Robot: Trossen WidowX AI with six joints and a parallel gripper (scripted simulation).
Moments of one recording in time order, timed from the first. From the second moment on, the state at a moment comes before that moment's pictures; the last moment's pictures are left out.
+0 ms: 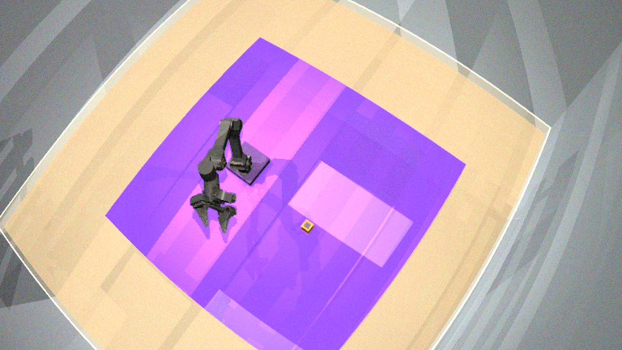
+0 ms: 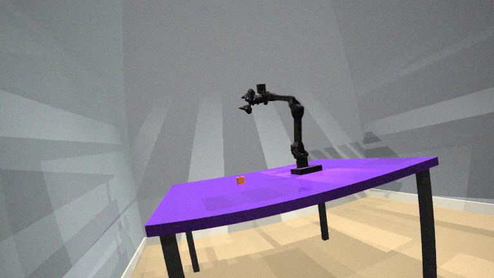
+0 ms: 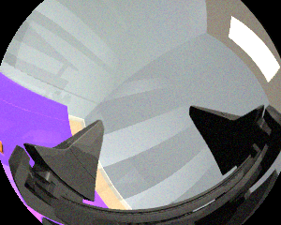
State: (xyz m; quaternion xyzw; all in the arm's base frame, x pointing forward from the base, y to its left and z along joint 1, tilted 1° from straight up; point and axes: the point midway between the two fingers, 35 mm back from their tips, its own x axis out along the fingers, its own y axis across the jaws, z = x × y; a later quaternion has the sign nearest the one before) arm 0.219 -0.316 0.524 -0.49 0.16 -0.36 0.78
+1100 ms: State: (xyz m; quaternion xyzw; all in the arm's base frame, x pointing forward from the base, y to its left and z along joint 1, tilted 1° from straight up) arm 0.402 -0.079 0.143 0.00 0.64 -0.02 0.76
